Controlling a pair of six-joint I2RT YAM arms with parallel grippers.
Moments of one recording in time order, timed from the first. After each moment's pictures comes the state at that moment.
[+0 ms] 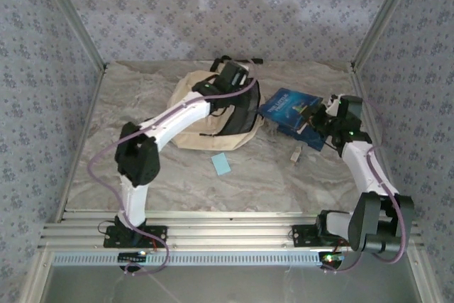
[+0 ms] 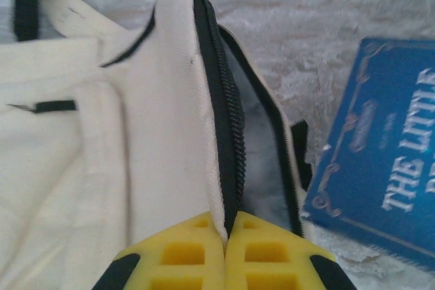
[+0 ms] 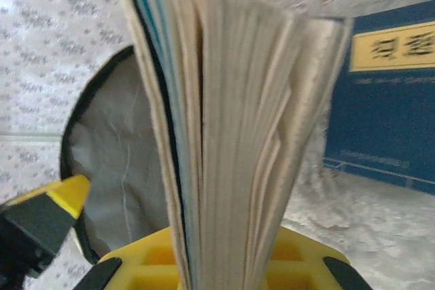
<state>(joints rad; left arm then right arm) -0.73 1.97 1.81 -0.57 -0.16 -0.30 -0.08 1.23 0.80 -0.17 -0.57 0.81</state>
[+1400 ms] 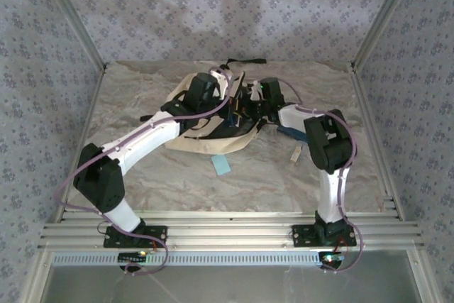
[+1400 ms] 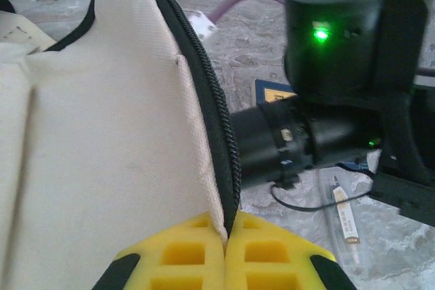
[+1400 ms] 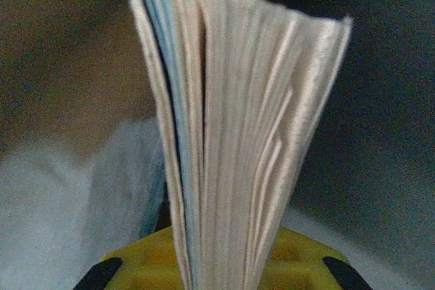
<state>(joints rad) -0.69 1.62 1.35 -0.28 0.14 -0.33 0.39 2.06 1.31 0.15 -0.76 0.85</state>
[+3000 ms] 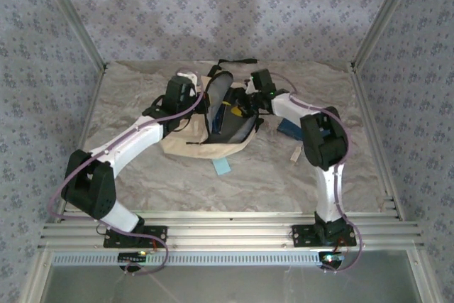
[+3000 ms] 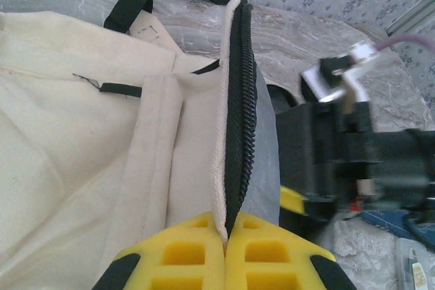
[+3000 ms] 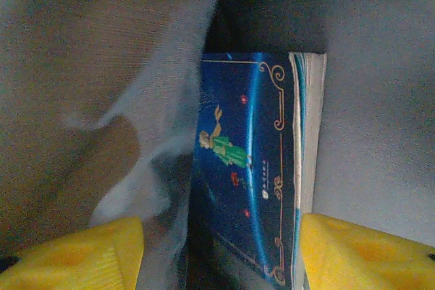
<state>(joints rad) -0.52 1.53 1.16 -0.17 0.03 -0.48 0.40 2.07 1.52 -0.21 -0.60 0.90</state>
